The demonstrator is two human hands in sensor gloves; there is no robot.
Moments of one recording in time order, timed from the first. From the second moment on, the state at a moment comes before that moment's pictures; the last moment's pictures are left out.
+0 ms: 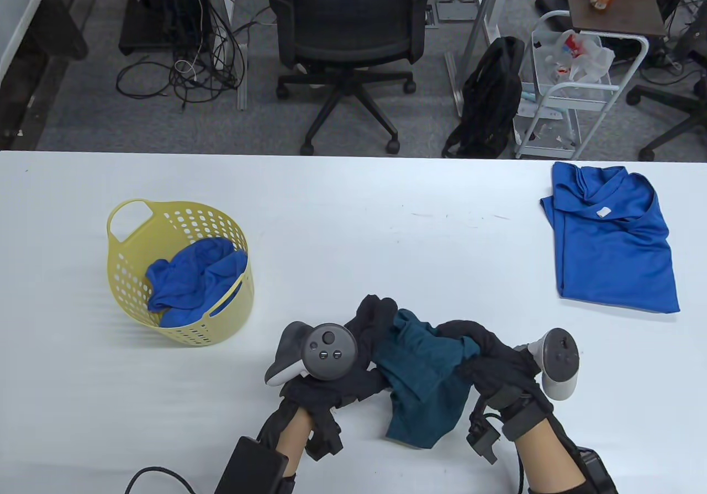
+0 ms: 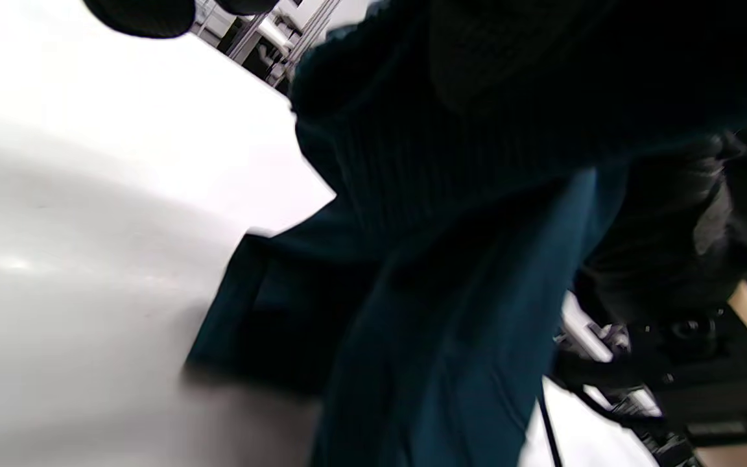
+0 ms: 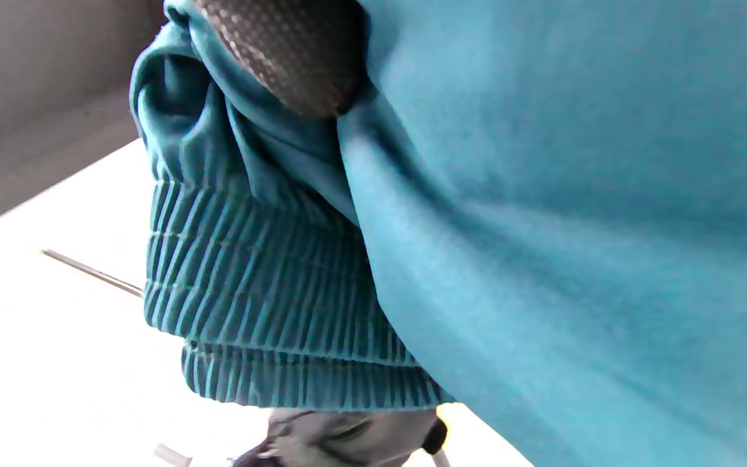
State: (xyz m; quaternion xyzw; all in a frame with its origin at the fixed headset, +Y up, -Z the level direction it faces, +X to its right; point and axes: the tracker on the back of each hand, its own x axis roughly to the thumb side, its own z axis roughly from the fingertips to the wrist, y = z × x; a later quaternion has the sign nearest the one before) left_hand -0.061 -0.694 -0.192 -0.13 -0.31 0.35 0.88; right_hand 0.212 -0.718 -0.200 0.27 0.10 0.68 0.67
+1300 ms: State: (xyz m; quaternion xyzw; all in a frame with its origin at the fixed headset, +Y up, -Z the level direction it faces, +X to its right) left_hand -0.084 -0.669 -0.187 -0.19 -0.27 0.21 0.92; right_hand 0.241 -0.677 -0.186 0.22 0.01 0.86 0.47
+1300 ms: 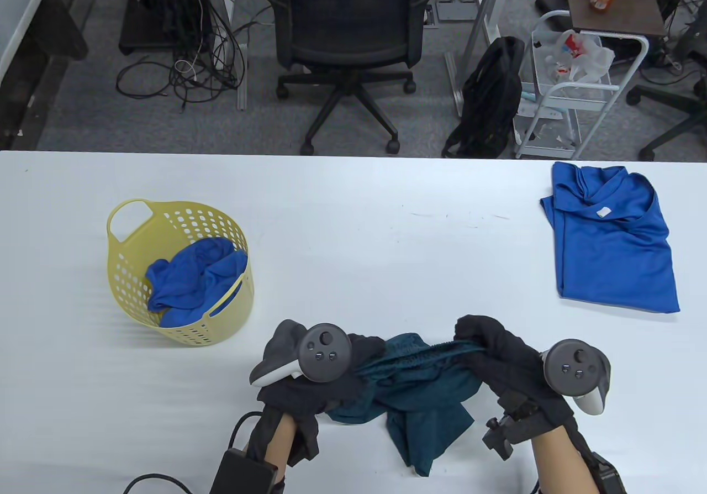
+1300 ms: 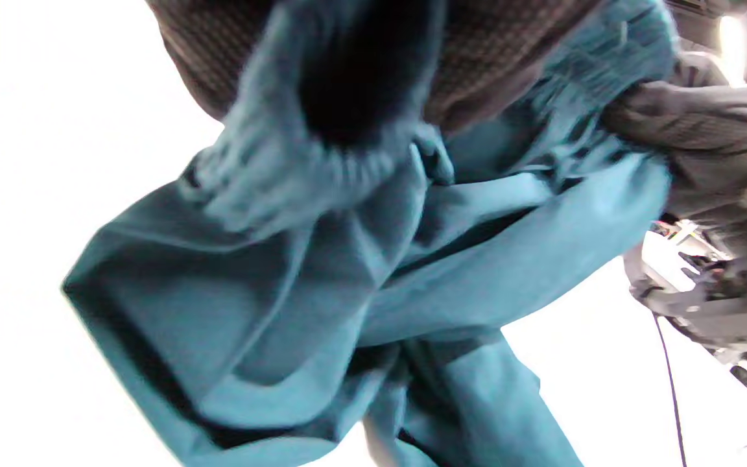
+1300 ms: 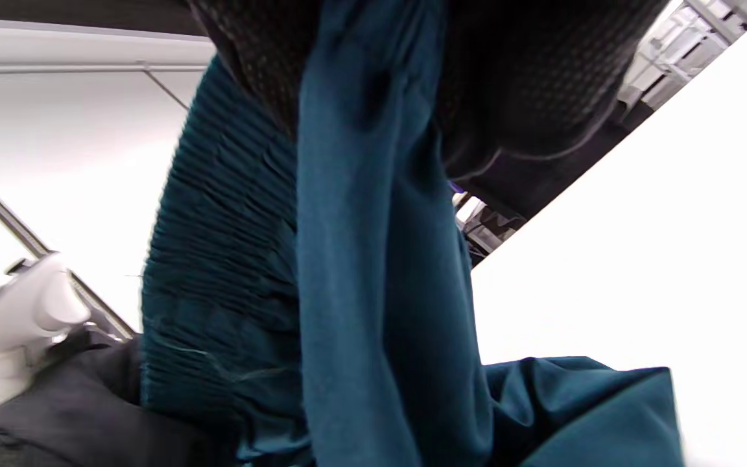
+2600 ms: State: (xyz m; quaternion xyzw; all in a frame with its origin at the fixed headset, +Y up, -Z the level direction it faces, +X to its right) left_hand -0.123 -0.641 -0.187 0.02 -0.18 0.17 0.97; right_hand 0.281 -0.661 -0.181 0.16 -0.09 0.88 0.44
